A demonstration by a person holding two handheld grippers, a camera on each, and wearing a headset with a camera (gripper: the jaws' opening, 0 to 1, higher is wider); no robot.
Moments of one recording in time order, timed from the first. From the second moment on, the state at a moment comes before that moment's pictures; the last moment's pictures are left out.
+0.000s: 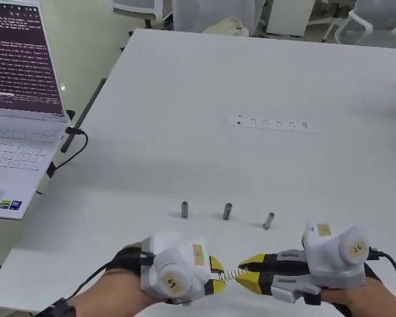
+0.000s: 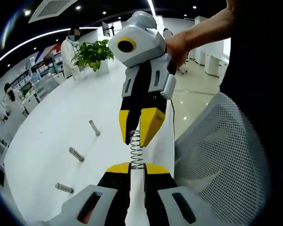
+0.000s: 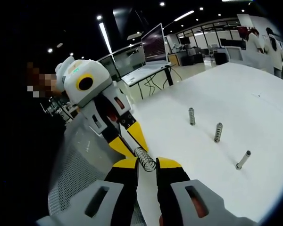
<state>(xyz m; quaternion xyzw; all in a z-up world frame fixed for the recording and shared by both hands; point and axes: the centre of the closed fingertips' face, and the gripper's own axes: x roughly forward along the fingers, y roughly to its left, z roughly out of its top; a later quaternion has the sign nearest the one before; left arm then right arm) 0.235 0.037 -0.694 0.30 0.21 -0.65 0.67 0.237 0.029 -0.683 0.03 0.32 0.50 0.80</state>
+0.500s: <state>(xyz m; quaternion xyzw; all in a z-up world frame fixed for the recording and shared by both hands) 0.245 0.023 -0.693 0.28 0.21 -0.64 0.68 0.245 0.030 -0.663 -0.03 0.31 0.51 0.80</state>
